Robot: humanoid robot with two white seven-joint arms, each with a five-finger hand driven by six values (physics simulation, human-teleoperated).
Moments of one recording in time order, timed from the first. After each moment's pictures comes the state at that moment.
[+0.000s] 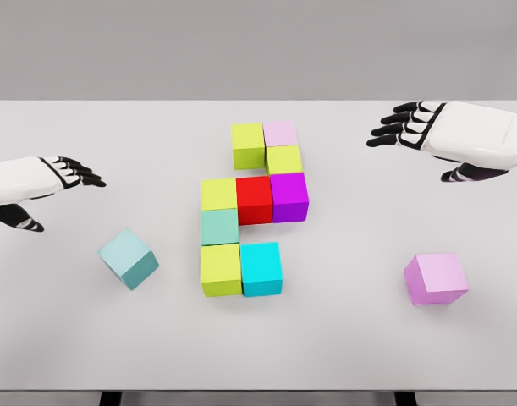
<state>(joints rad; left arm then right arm) -0.67 1.17 -0.89 -1.44 -0.24 -0.61 -0.29 -0.50 -0.99 0.31 -1.76 0.24 -0.61 0.61</state>
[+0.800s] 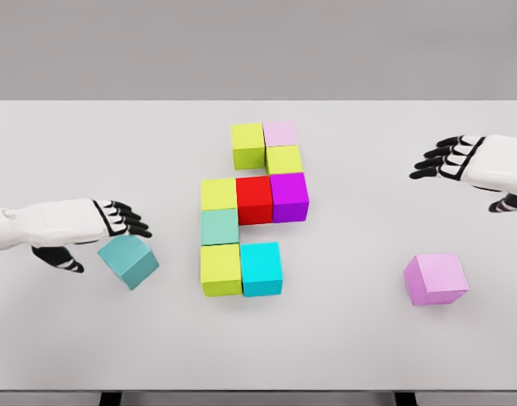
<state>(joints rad) -0.67 1.17 -1.01 -1.63 -0.24 -0.61 -0.29 -0.35 -1.16 0.27 -1.76 0.24 -0.61 0.61</state>
